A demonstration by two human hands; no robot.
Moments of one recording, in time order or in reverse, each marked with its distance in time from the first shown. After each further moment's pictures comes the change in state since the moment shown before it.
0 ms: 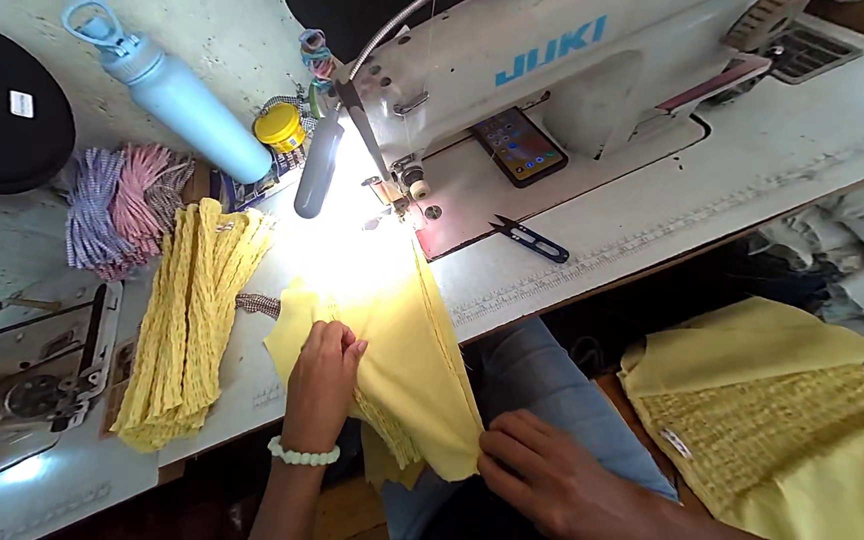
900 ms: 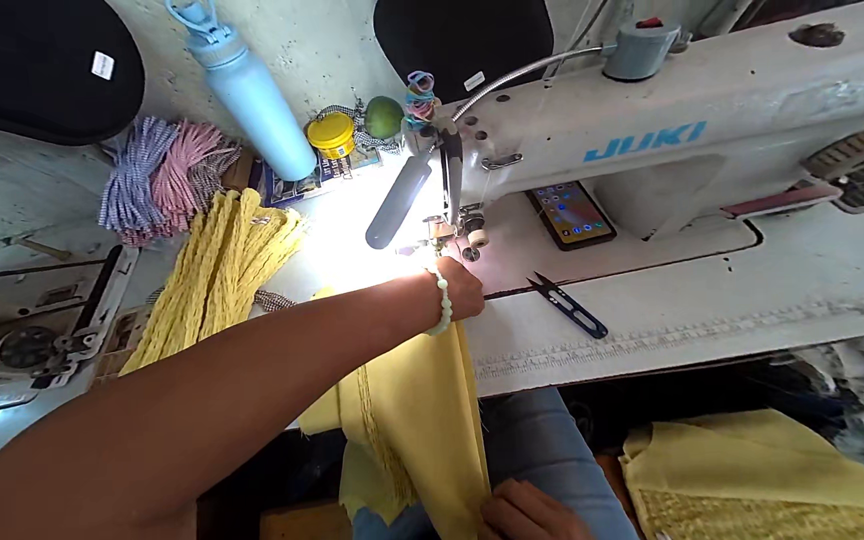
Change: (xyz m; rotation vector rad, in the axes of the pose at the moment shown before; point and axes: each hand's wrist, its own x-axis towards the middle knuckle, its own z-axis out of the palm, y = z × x) left_hand 0.157 0.120 -0.032 0.790 -0.873 0.840; right_hand 0.020 0.004 -0.015 0.168 -0.234 0.062
